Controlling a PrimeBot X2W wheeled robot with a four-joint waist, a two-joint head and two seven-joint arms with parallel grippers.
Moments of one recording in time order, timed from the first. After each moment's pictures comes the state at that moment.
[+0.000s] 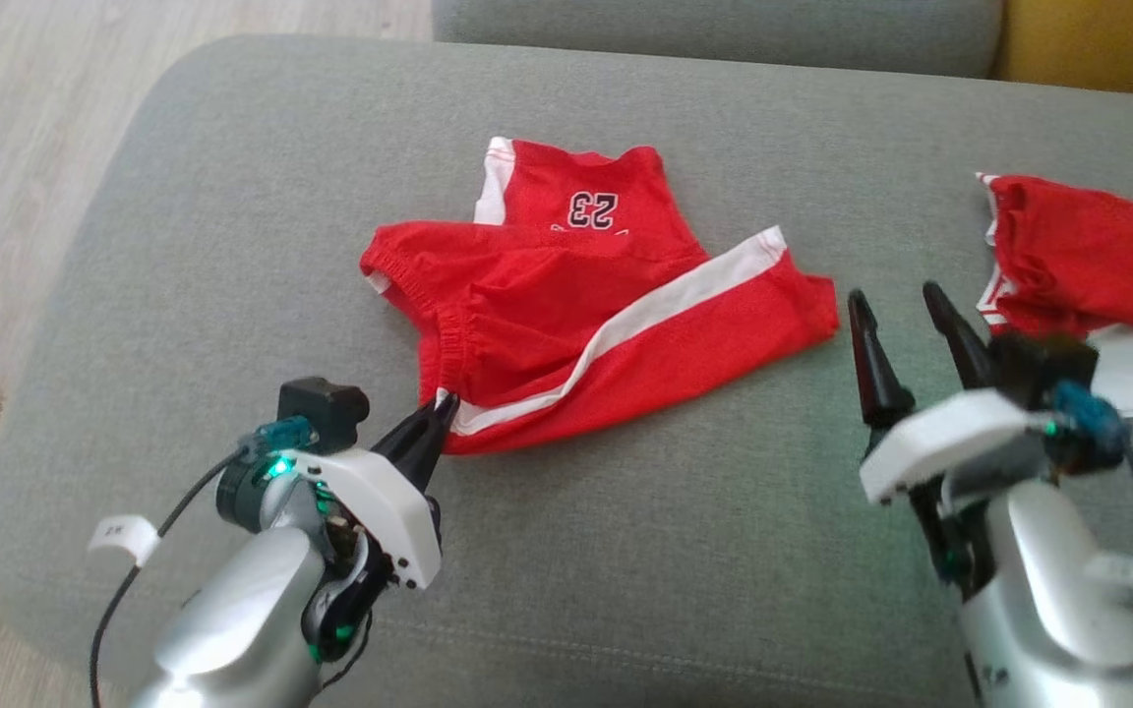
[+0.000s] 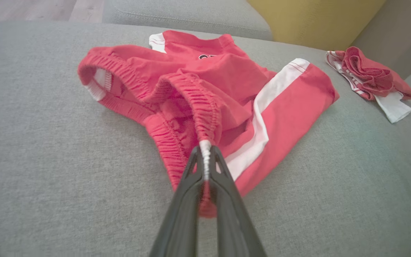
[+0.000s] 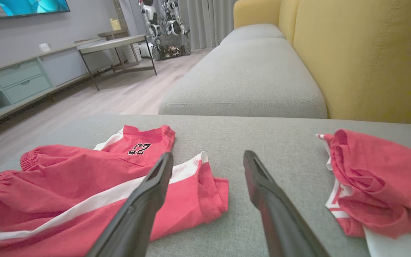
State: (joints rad) left arm -0.42 0.25 -0.72 0.54 -0.66 -0.08 -0.10; right arm -0.28 -0.06 0.07 0.38 0.16 0.12 -0.04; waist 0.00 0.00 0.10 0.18
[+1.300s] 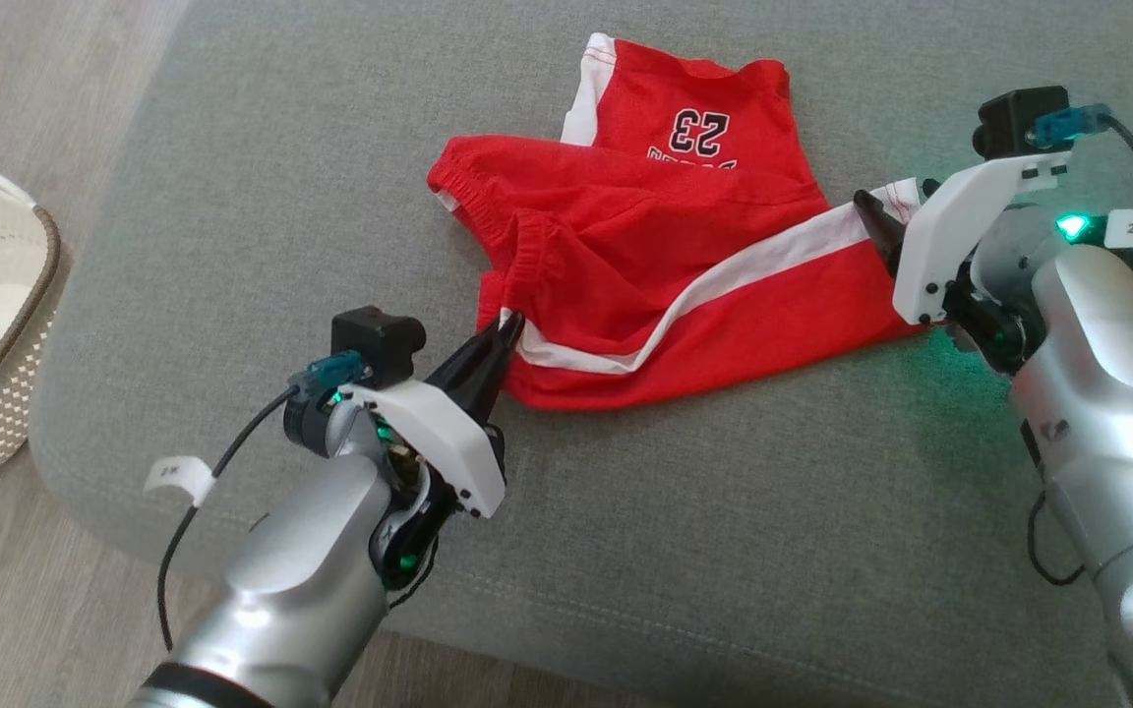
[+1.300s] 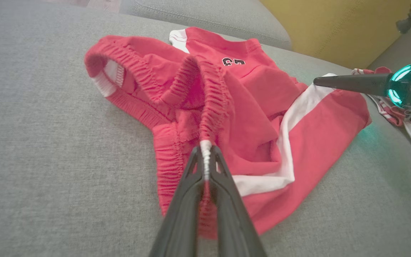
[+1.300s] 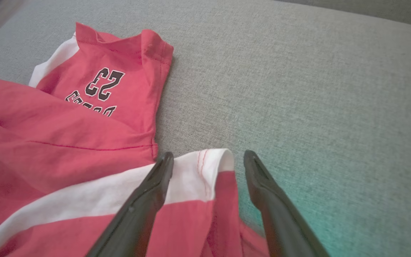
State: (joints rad) left arm -0.58 0.12 -0.77 0.68 -0.68 -0.12 -0.21; right arm -0.85 -0.22 0.34 0.91 0.41 0.12 0.39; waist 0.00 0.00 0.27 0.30
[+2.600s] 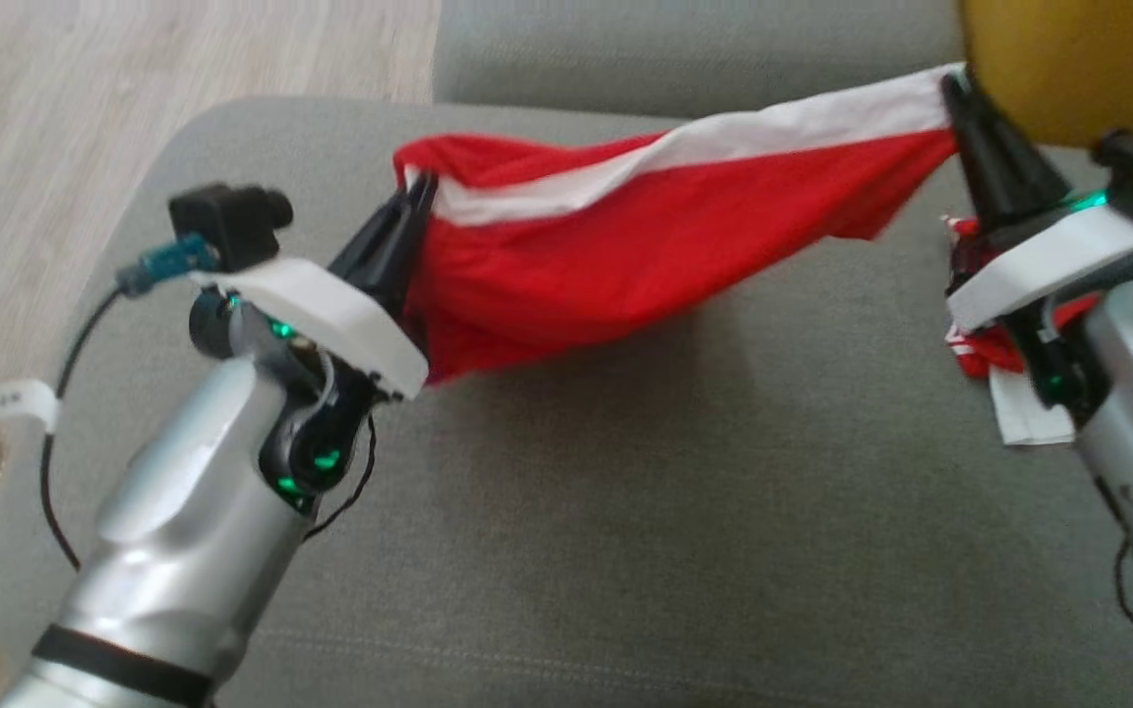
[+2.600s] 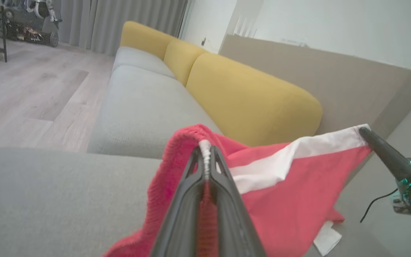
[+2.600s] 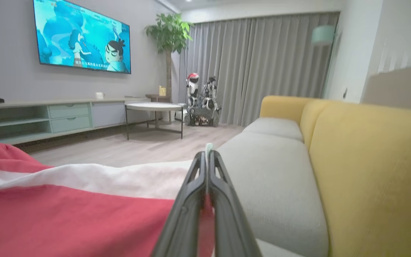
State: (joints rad) left arm -0.61 0.25 -0.63 0.41 -0.87 -0.04 -0.10; right arm -0.72 -0.43 0.57 0.59 0.60 0.12 -0.24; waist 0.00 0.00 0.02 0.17
